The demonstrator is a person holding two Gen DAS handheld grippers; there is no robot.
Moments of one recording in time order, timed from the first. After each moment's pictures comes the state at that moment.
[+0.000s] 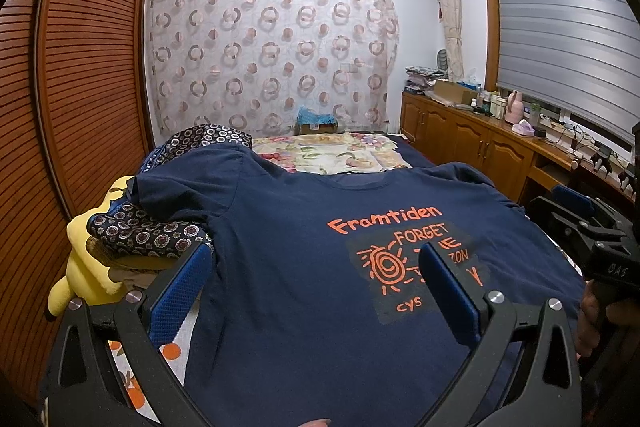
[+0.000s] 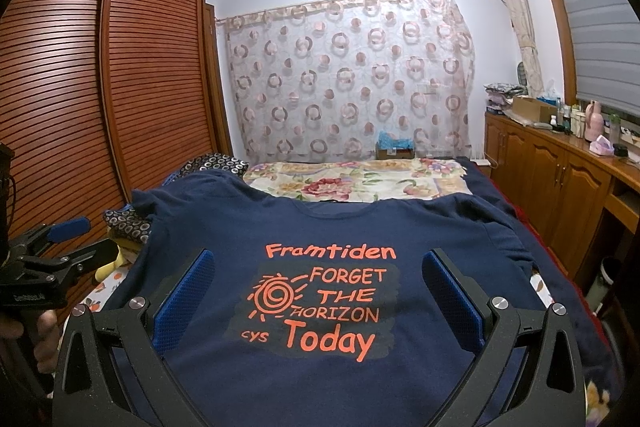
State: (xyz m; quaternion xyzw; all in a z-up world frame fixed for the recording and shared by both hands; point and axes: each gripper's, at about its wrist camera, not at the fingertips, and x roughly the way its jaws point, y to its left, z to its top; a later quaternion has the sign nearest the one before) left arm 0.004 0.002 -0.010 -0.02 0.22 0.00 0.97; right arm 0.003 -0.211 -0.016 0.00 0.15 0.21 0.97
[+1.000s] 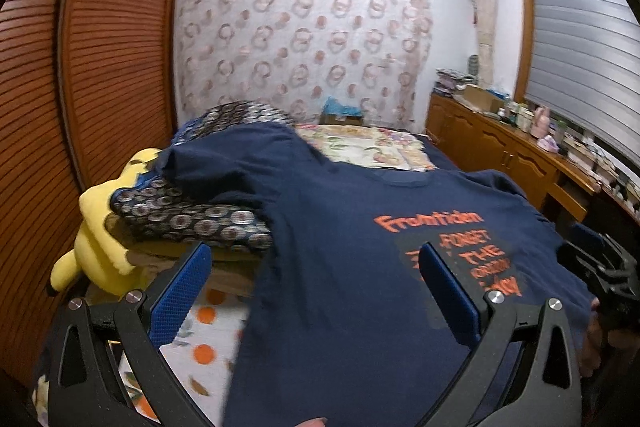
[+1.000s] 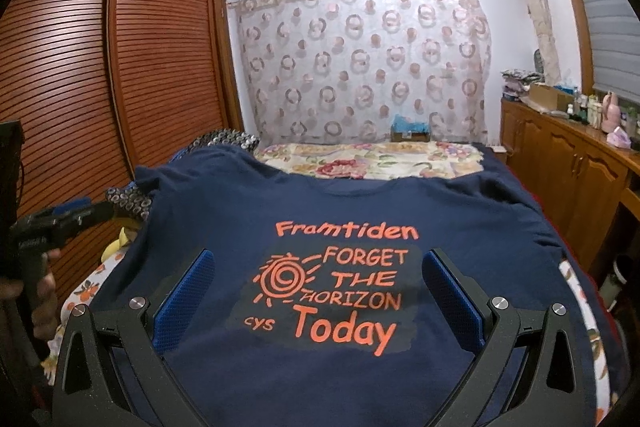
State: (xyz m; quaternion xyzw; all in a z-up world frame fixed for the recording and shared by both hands) left arm 0.019 0.061 -0.020 -0.06 0.24 0.04 0.97; right arm 0.033 -0.202 -0.036 0.00 0.18 0.24 0.95
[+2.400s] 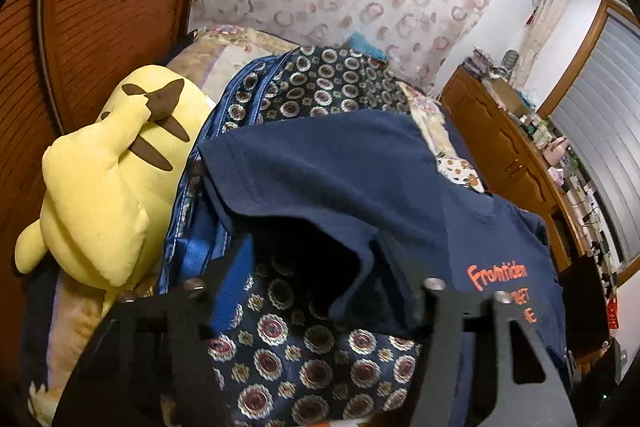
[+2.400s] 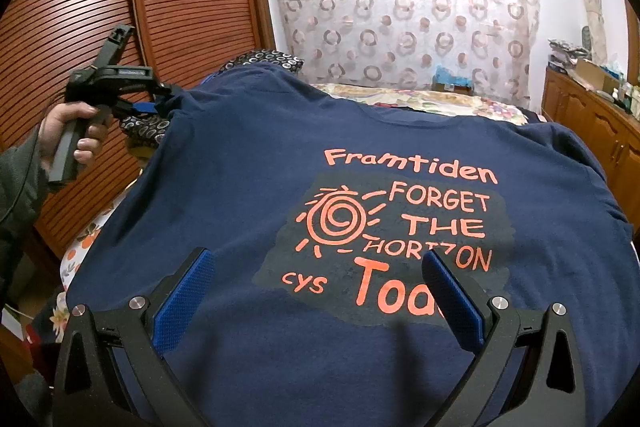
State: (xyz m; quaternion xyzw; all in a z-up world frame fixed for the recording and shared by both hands) left arm 0.166 0.221 -0.048 -0.20 0.39 0.01 0.90; right arm 0.063 -0.160 -0.061 -0.05 0.26 0.29 0.92
